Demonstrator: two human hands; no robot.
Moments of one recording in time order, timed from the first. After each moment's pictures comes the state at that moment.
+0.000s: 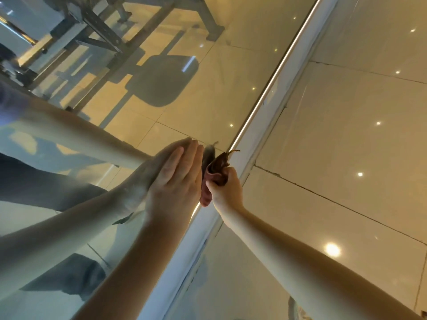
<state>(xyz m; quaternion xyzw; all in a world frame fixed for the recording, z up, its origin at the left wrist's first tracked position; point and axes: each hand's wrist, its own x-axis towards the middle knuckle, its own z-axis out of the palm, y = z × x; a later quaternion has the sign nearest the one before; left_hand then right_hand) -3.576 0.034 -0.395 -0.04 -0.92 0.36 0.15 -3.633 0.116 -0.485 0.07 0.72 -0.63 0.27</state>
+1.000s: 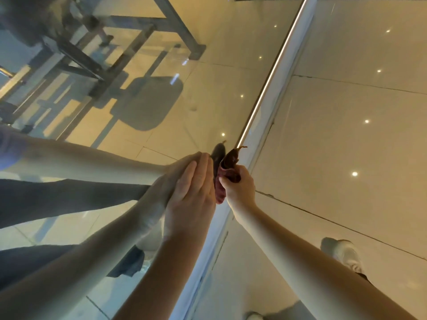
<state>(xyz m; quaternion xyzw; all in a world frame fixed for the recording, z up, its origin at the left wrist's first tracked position) -3.682 0.048 -0.411 -0.04 -0.93 0.37 0.09 -3.760 0.121 -0.497 0.11 0.72 -0.66 0.19</state>
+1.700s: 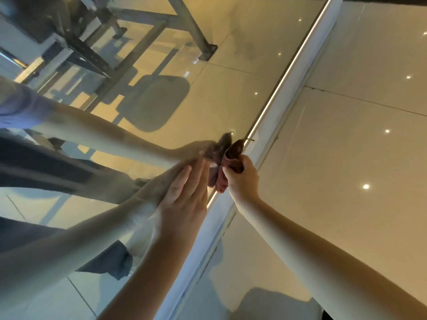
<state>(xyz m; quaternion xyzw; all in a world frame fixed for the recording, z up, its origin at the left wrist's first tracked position) -3.770 0.064 -0.407 -0.05 -0.94 0.33 0.11 -3.883 0.143 -0.482 0.06 0.72 -0.66 0.20</state>
